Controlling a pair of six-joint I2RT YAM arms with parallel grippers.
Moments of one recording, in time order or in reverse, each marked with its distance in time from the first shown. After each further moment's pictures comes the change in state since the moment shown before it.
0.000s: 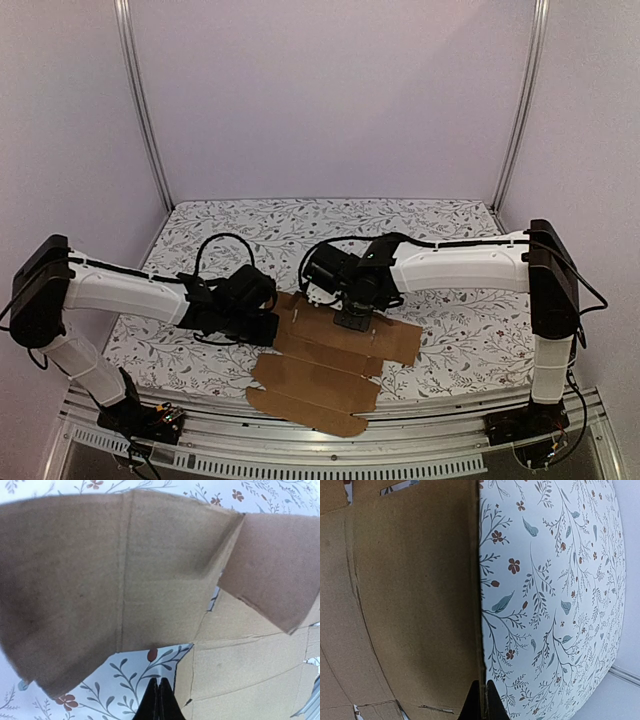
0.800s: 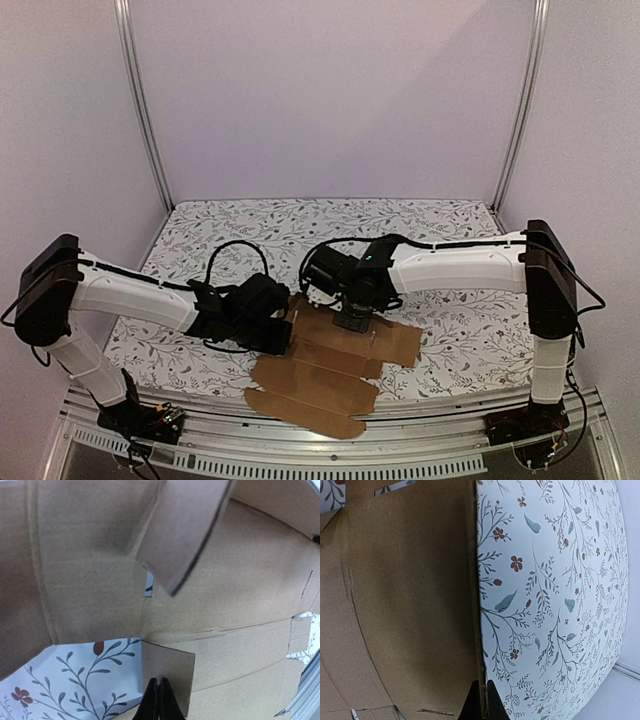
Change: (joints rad) left arm -0.072 0.031 0.013 0.056 0.047 -0.050; right arm 0.000 0.011 0.000 -0.001 0.000 0.030
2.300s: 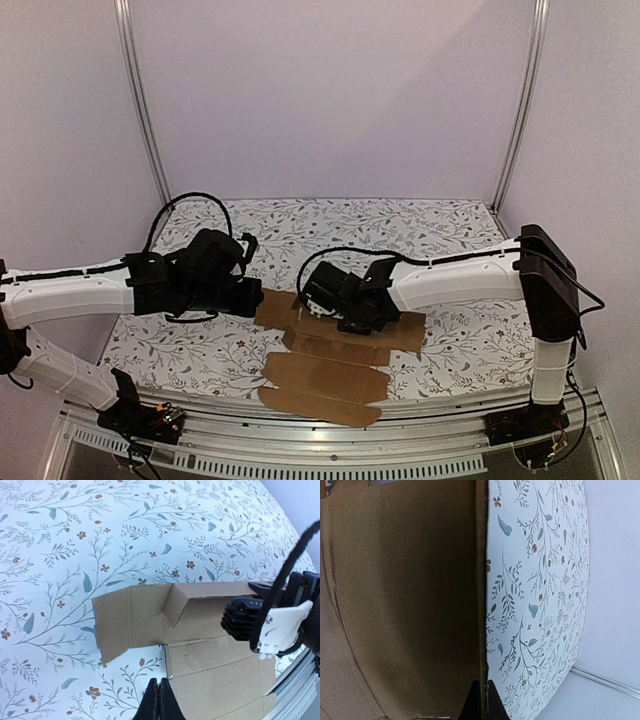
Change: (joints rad) left arm 0.065 -0.310 0.081 -0.198 -0.118 0.122; right arm 0.034 -0.004 -0.111 0.167 0.218 -0.156
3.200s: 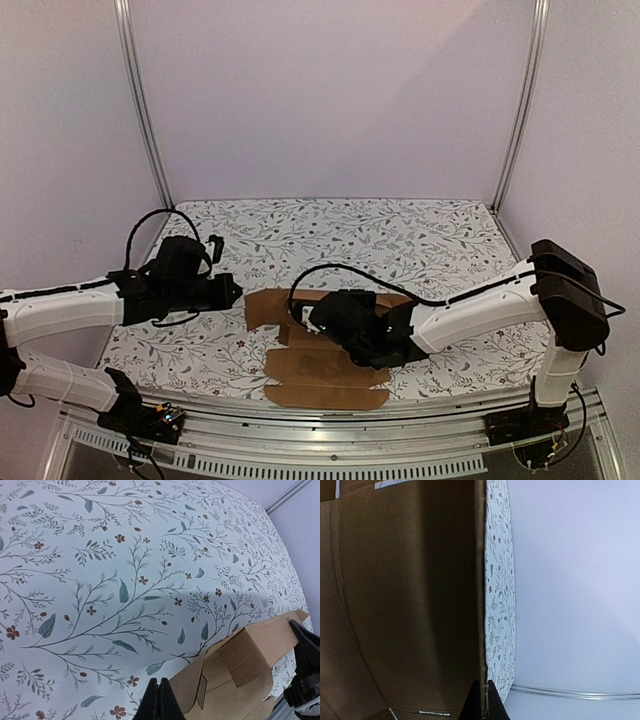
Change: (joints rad) left arm 0.267 -0.135 -0.253 0.243 0.153 -0.008; right arm 0.127 -0.123 -0.328 0.632 0.307 -0.358
